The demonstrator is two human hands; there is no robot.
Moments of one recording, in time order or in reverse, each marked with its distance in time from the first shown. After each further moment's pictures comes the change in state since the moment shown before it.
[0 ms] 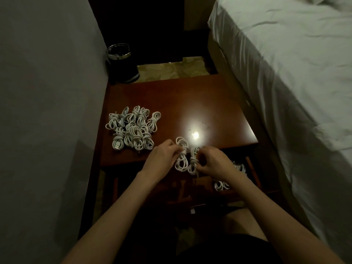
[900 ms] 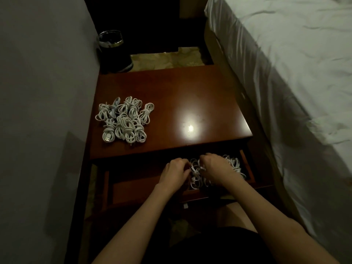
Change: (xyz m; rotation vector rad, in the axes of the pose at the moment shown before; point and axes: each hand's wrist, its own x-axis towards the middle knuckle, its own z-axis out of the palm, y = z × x) left_hand -0.017 0.021 0.086 -0.131 -0.190 -0.202; right_hand -0.011 0.022 0.026 -0.264 -0.209 0.122
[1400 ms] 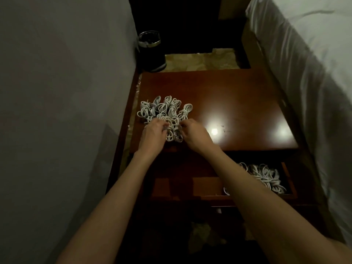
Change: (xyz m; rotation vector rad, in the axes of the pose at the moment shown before) left_hand 0.009 -0.091 -0.149 0.096 0.395 -0.186; right_hand 0.099 -0.140 -0.050 0.391 0.289 -0.189
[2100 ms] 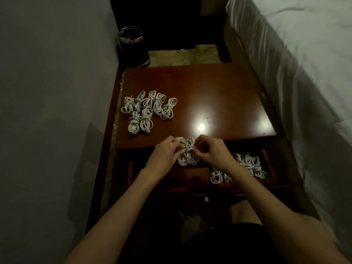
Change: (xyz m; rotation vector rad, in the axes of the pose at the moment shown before) left_hand -0.063 0.039 0.041 -0.113 -0.198 0.281; right_hand -0.101 0.065 -0.026 0.220 0.032 0.044
